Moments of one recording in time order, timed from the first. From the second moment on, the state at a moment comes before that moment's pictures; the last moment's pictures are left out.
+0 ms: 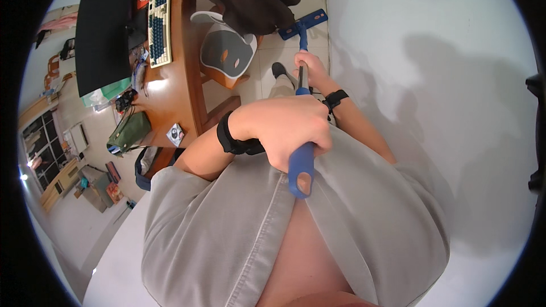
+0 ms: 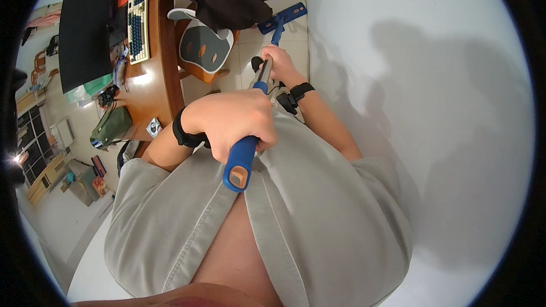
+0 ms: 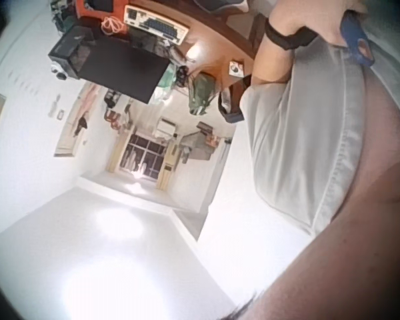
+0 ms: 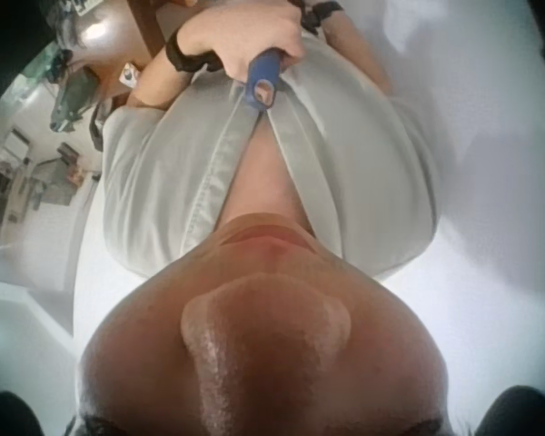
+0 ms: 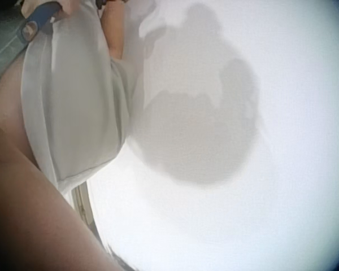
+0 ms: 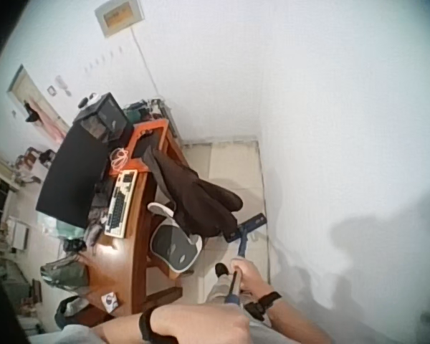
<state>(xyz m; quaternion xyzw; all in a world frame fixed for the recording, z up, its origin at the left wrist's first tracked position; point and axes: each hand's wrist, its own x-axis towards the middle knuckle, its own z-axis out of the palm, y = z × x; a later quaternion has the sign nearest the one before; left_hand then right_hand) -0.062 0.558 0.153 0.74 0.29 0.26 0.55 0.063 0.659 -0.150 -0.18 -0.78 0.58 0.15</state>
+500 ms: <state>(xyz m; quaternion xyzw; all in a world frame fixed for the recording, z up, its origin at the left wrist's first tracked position) -0.015 0.461 0.176 0.76 0.23 0.16 0.58 0.098 0.538 -0.153 -0.16 -0.77 0.62 0.07</state>
